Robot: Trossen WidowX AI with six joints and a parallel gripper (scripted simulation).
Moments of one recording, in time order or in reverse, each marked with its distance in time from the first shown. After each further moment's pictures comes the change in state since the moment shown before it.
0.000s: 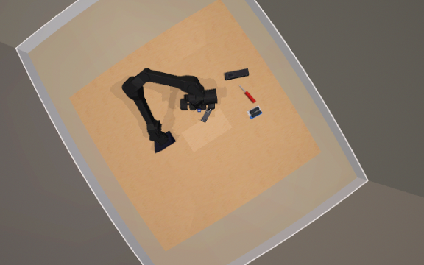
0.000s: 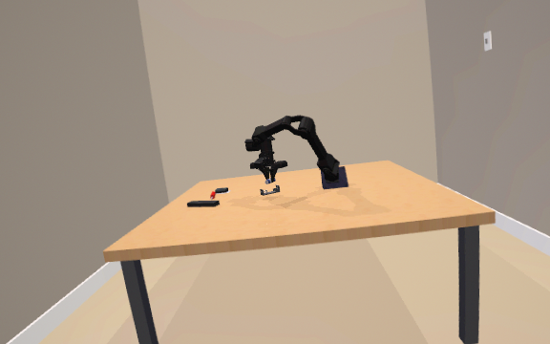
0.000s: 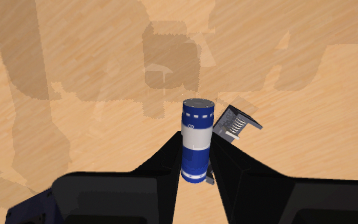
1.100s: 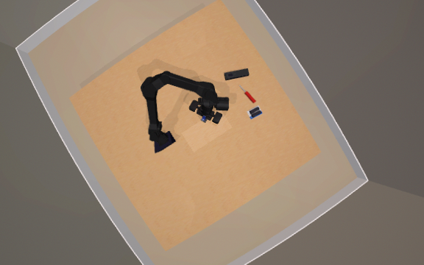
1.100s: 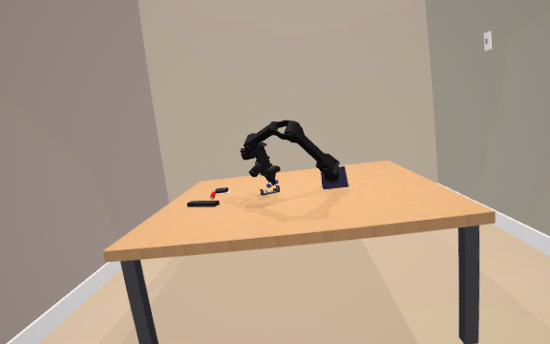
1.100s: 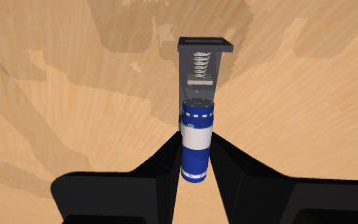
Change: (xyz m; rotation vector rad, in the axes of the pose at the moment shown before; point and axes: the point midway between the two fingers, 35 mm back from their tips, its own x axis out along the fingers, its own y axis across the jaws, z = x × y) arm 0.027 -0.034 -0.050 0.501 0.251 0.084
